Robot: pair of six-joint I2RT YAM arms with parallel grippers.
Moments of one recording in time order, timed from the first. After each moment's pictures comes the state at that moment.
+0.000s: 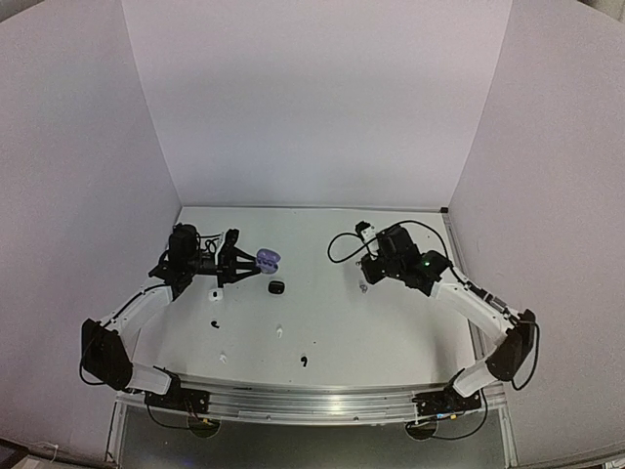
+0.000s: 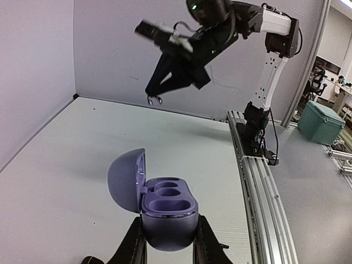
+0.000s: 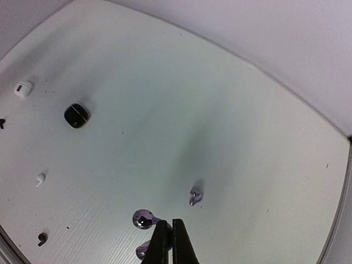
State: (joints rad) left arm -0.36 1.36 1.02 0.03 1.16 0.19; right arm 0.69 1.53 1.41 -0.64 0.14 0.04
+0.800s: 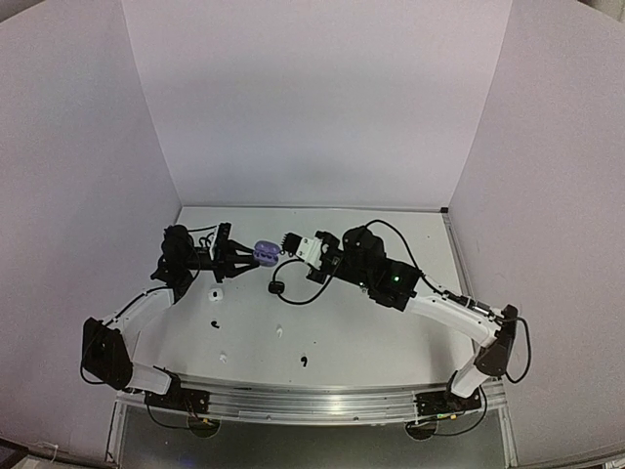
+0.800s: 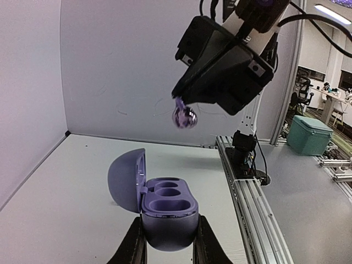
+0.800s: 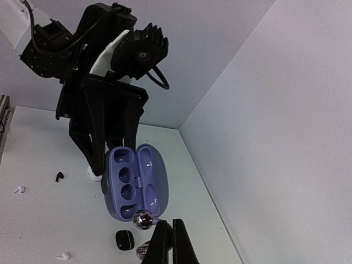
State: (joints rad) left arm -0.36 1.37 0.97 0.45 1.24 -0.09; right arm 1.01 1.65 1.64 -0.16 -0.02 -0.56
